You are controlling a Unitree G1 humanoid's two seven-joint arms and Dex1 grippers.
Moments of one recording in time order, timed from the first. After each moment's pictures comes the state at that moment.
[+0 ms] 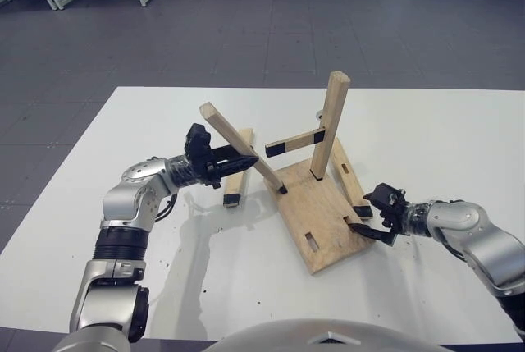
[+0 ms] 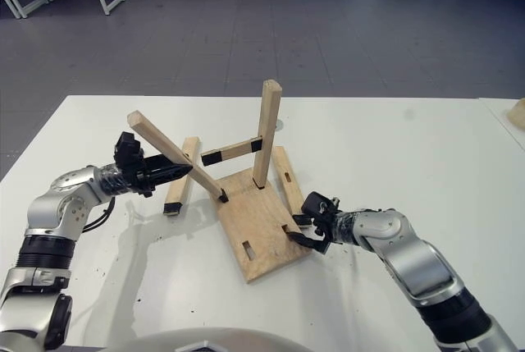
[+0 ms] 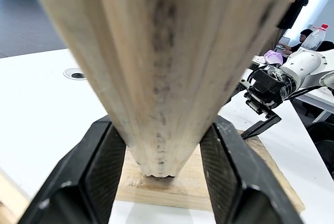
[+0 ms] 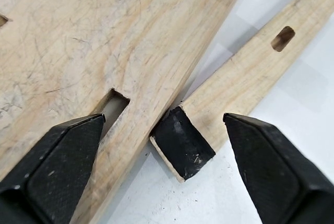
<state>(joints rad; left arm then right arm) -0.36 0.55 0.02 0.23 -0.56 0.43 -1.17 -0.05 -0.83 0.26 -0.42 0.24 0.72 0.72</state>
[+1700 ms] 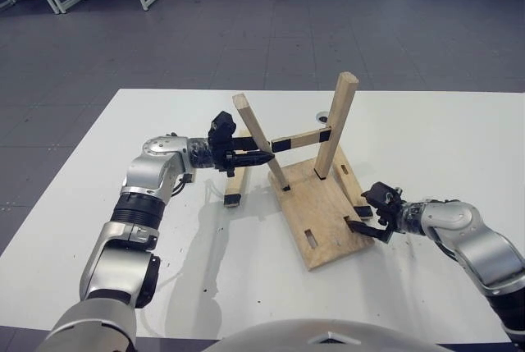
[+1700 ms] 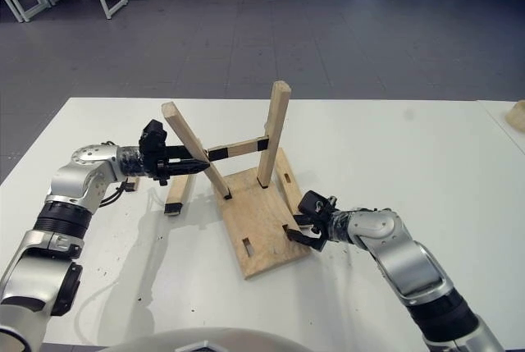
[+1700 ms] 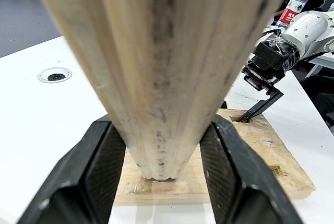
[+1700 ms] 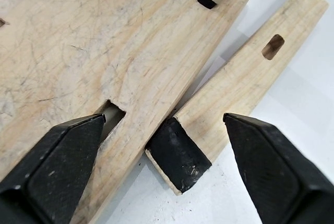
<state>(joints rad) -0.58 0.52 -0.17 0.47 -0.44 0.35 -1.26 -0.06 -0.76 0.26 -0.41 0.15 0.72 0.73</state>
